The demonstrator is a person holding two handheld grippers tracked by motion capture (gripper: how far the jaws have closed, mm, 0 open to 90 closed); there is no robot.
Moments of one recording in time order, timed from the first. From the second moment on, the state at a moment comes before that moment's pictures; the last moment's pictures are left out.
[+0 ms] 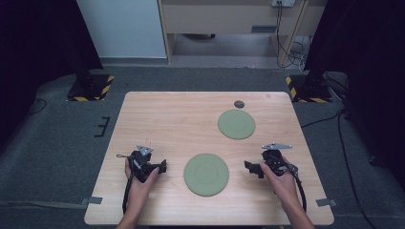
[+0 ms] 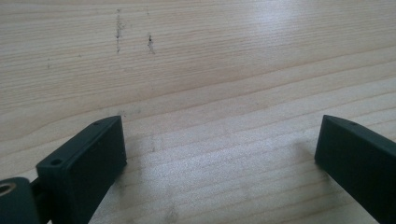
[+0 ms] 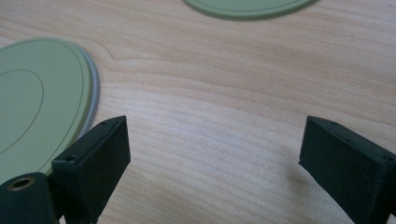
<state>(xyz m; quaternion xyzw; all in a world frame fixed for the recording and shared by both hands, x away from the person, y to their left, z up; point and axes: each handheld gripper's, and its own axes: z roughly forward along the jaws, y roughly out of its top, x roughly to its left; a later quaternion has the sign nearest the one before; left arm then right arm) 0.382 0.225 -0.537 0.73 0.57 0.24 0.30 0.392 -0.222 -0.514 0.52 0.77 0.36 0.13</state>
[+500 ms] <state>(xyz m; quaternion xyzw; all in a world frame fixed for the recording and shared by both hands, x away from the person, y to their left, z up) 0.382 0.225 -0.537 0.73 0.57 0.24 0.30 0.379 -0.214 -0.537 0.51 0.77 0.33 0.21</state>
